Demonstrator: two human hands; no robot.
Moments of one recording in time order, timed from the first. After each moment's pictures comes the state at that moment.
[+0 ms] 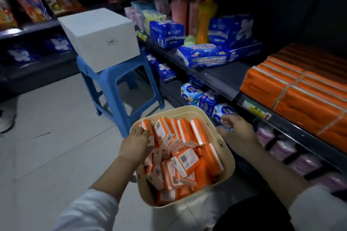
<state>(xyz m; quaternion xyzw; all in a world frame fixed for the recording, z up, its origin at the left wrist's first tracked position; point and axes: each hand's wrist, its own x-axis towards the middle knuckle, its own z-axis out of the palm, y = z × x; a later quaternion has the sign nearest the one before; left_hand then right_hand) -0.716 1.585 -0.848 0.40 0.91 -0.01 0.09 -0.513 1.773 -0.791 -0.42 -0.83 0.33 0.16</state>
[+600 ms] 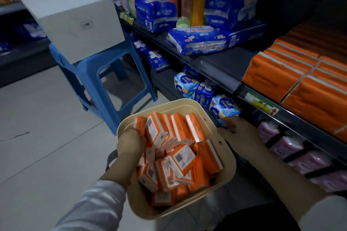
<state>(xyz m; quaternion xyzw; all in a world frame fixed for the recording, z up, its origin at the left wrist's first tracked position) -0.740 1.631 -0.901 0.17 0.96 0.17 0.15 -0.520 1.799 -0.828 -0.46 -0.80 0.38 0.10</state>
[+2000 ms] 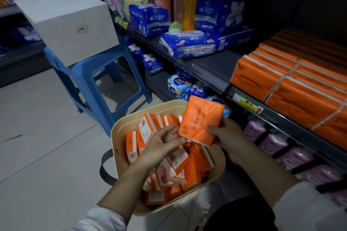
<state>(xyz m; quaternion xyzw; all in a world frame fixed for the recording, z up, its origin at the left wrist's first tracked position) -0.654 1.649 -0.854 0.18 0.60 0.59 0.52 -0.520 1.789 -0.815 -0.47 -0.55 0.67 0.14</state>
